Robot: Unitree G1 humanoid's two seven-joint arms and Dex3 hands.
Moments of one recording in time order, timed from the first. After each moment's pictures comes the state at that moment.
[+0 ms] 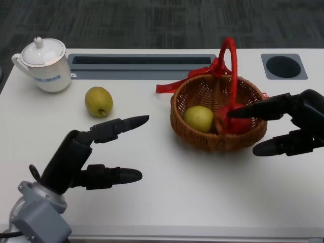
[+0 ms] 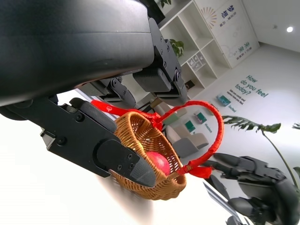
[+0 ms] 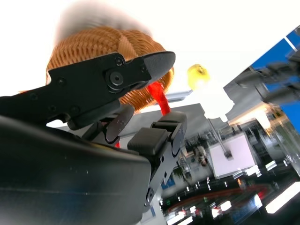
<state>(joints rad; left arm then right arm) -0.32 0.22 -0.10 0.71 0.12 -1.06 -0.13 -0.62 -0.44 0.14 0.89 -0.38 -1.12 0.20</state>
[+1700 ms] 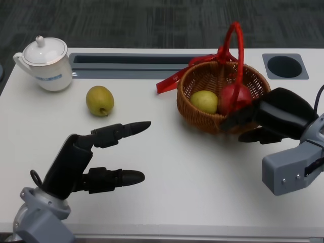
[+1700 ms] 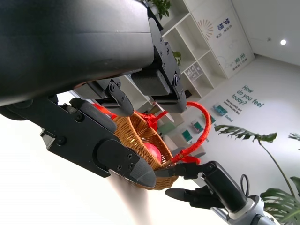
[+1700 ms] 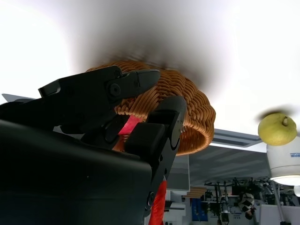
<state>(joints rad) -0.28 0.18 -0.05 0.67 0.18 -1.07 -0.08 -0.91 -0.38 0.59 1.26 -0.83 -0.84 -0.40</state>
